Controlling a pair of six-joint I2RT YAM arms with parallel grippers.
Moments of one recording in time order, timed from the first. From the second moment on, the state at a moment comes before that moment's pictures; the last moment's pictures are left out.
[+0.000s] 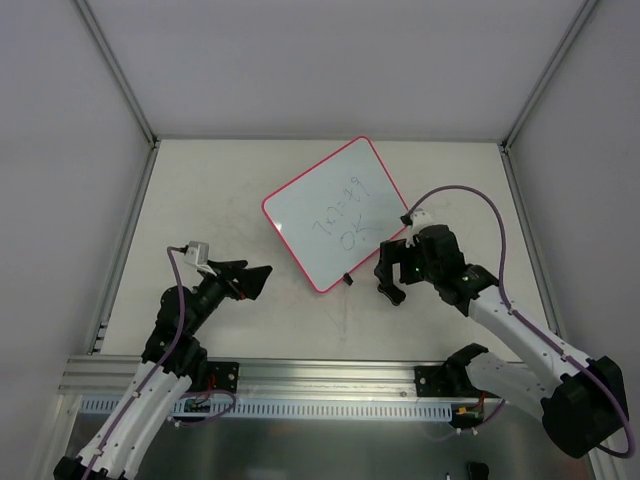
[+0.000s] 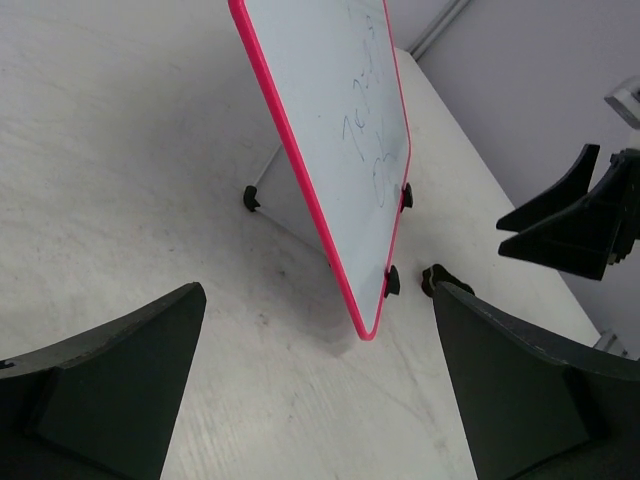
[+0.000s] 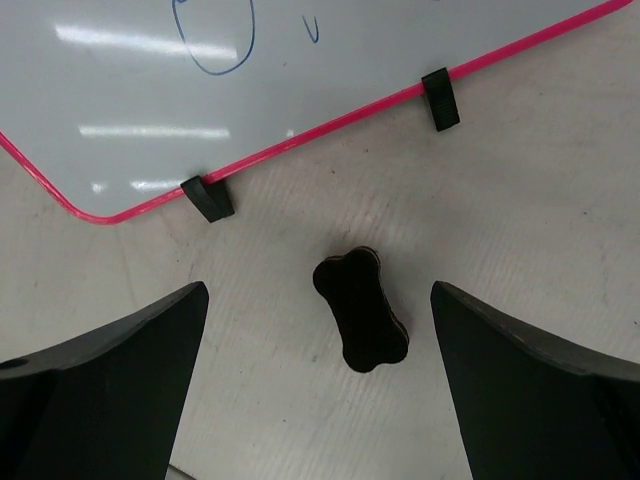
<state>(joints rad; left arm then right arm) -0.35 0.17 0.10 0.05 0.20 -0.58 0.52 0.96 0.60 -0.32 -0.06 0.26</state>
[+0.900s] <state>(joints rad) -0.35 0.70 0.05 0.78 0.11 -0.64 0.59 1.15 0.61 -0.41 -0.07 0.15</state>
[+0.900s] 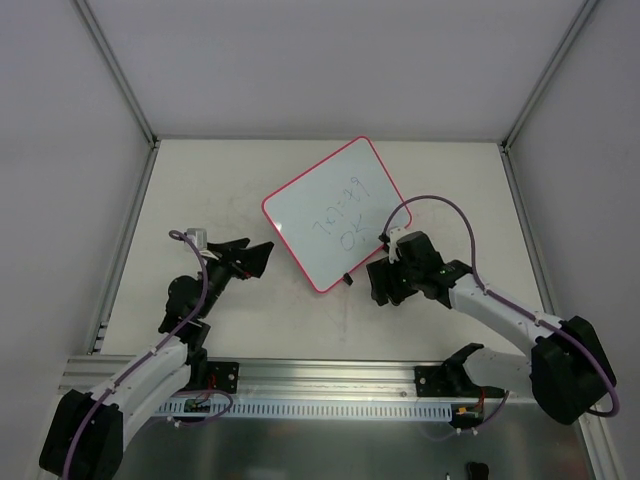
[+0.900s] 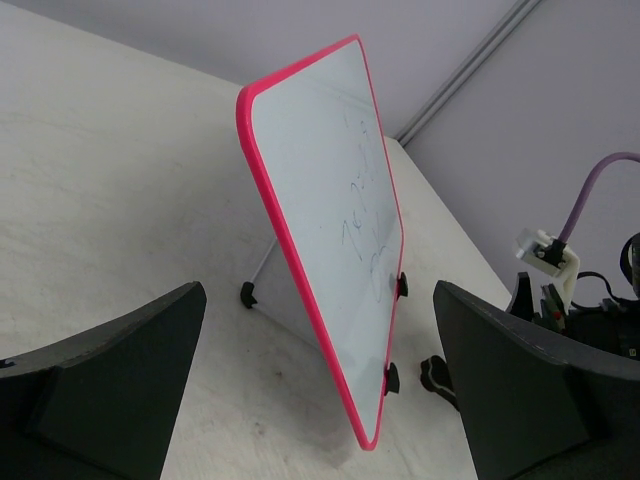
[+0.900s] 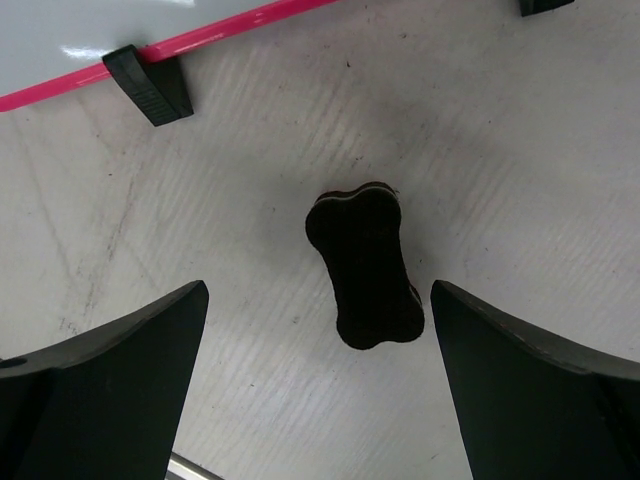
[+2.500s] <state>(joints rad) -0.35 0.65 0.05 0.75 0.08 -0.57 0.64 1.33 0.62 -0.39 0.09 0.40</state>
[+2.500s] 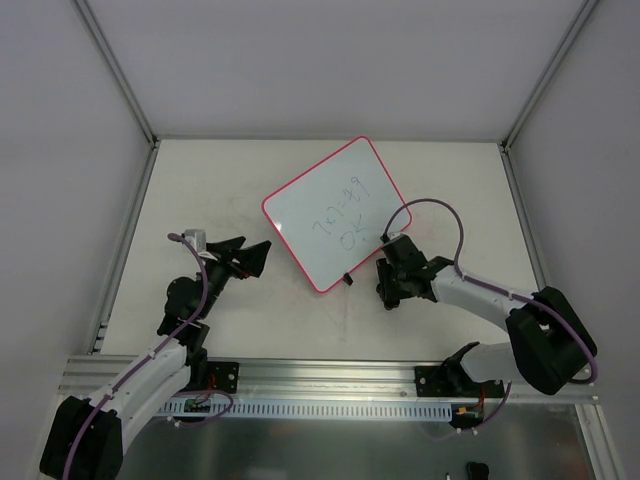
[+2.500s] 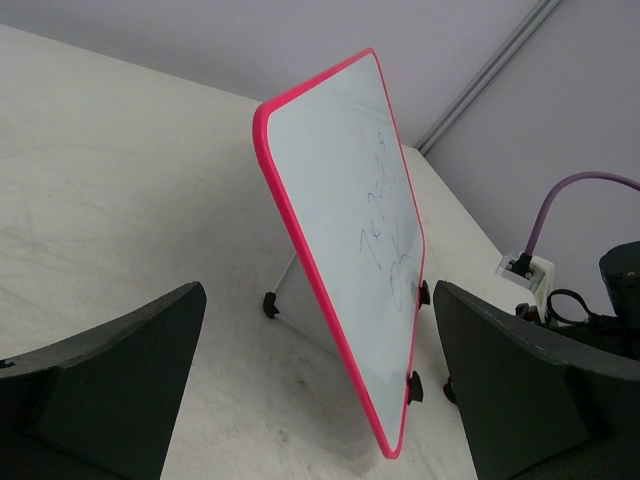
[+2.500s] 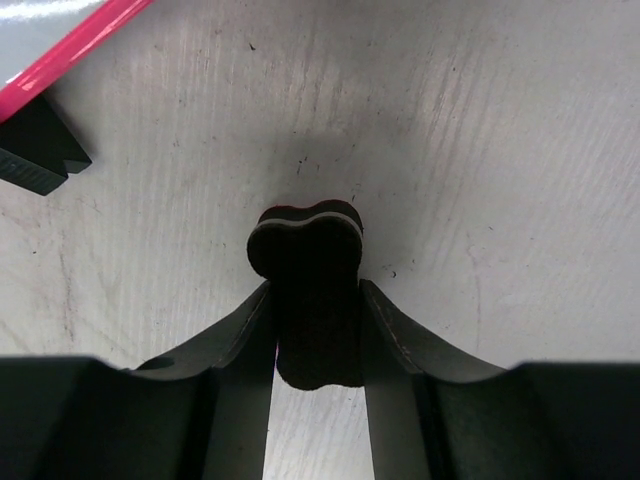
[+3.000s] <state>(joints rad) -0.35 0.78 0.05 0.85 0.12 -0.57 0.65 1.30 0.72 -0.46 0.09 0.37</state>
